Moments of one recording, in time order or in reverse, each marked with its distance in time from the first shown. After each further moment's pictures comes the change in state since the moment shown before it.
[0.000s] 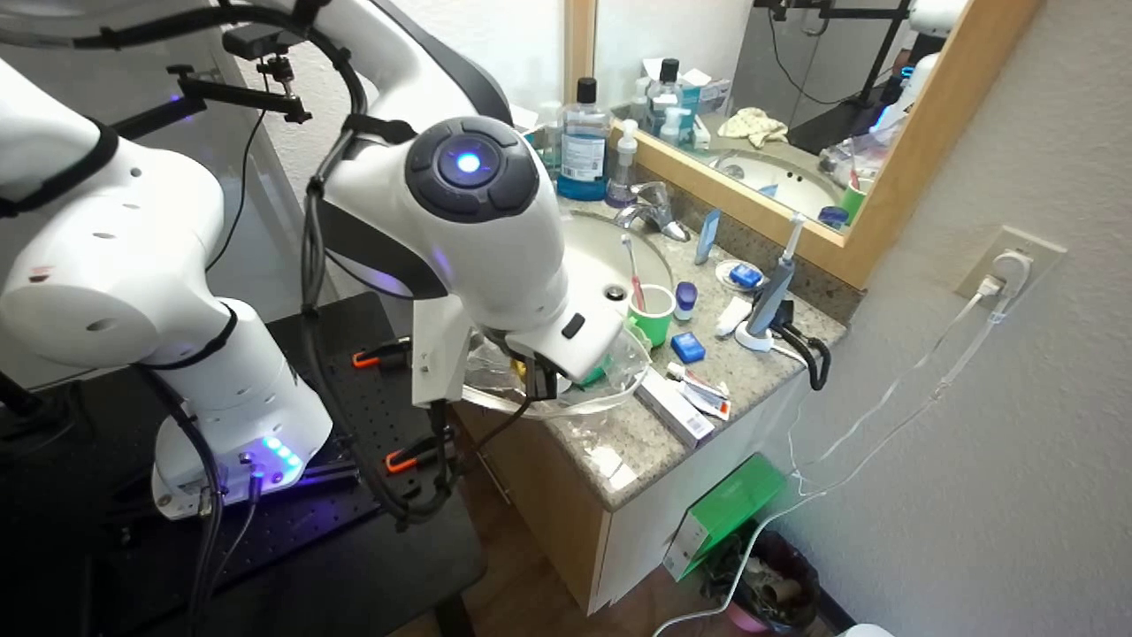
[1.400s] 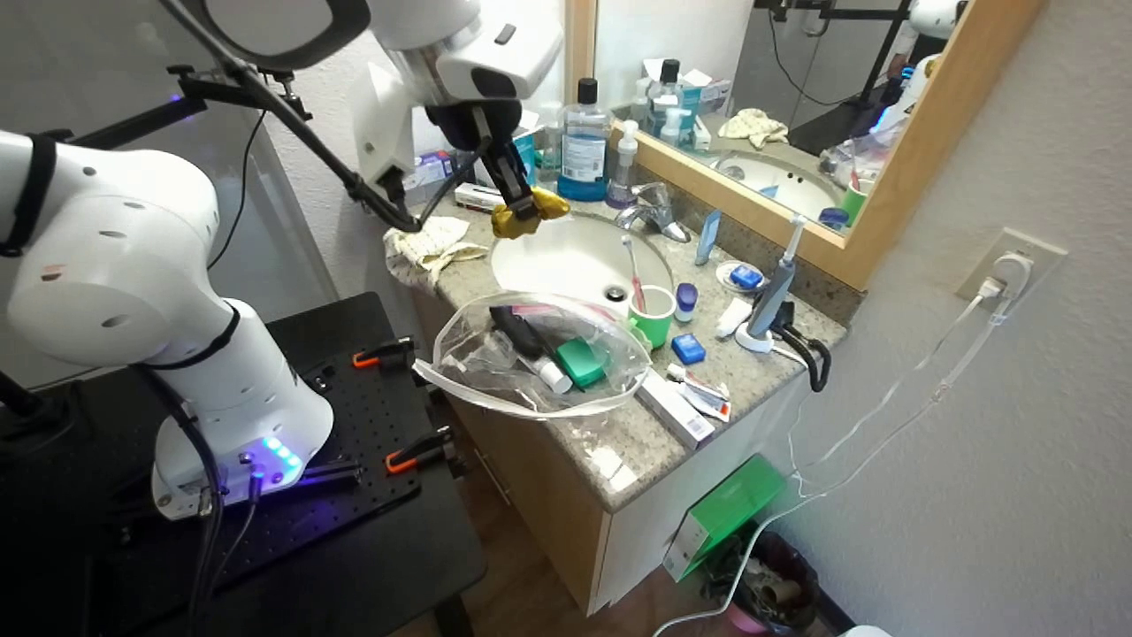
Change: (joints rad) arm 0.080 -0.477 0.277 -0.002 -0.195 -0.198 0.329
